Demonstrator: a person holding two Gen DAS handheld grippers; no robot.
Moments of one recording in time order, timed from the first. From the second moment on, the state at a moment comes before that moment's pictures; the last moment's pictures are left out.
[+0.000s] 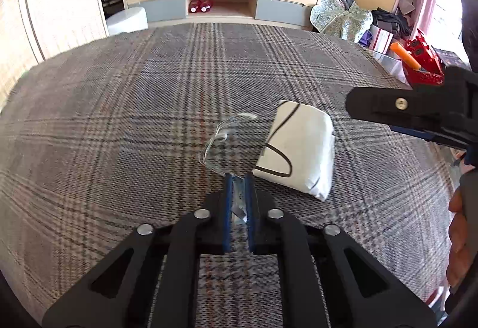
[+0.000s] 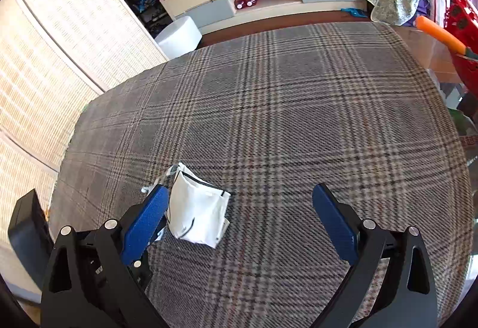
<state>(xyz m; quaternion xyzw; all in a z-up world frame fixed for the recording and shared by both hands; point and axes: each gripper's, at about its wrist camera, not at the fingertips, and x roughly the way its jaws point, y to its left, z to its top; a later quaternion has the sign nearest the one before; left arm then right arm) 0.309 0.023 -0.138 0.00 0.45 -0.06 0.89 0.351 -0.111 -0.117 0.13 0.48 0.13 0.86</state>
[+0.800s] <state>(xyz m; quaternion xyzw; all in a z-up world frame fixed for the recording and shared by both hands) 0.248 0.064 -0.103 0.00 0.44 -0.04 0.90 0.316 -0.053 -0.105 0.06 0.49 0.14 0.86</state>
